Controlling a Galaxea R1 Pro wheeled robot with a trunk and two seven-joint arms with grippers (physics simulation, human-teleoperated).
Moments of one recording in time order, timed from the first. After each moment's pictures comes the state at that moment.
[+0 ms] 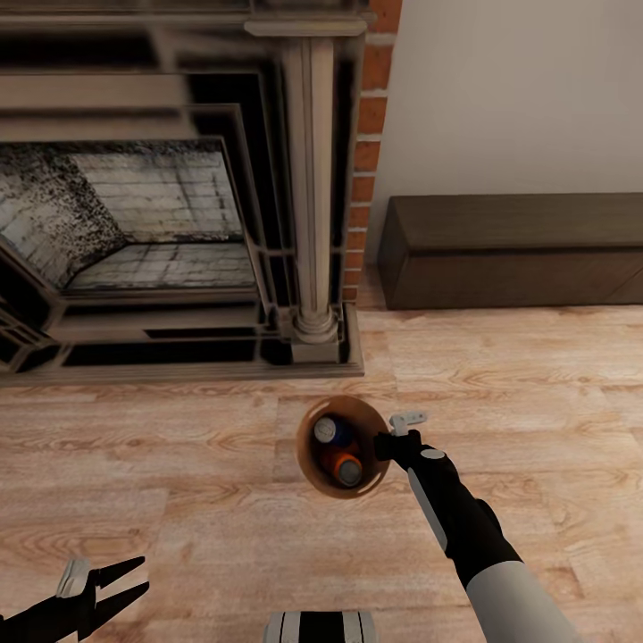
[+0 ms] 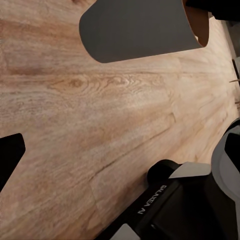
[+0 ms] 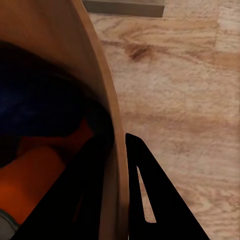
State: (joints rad) left arm -0.36 0.40 0.54 -0.45 -0.03 -0.08 -1.57; right arm -0.59 0.05 0.15 -1.02 0.01 0.47 0.04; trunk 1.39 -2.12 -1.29
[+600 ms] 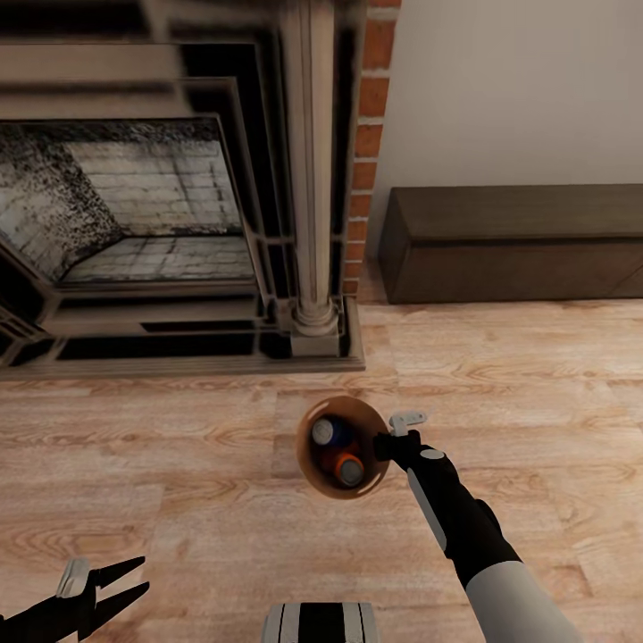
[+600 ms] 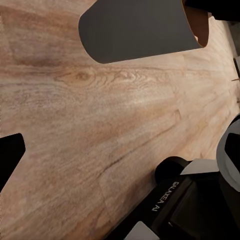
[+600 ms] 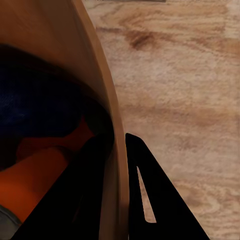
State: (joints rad) left arm -0.36 0.40 0.54 -0.45 -0.03 -0.08 -1.57; right arm -0.59 0.05 0.15 -1.02 0.01 0.47 0.04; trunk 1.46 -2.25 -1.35
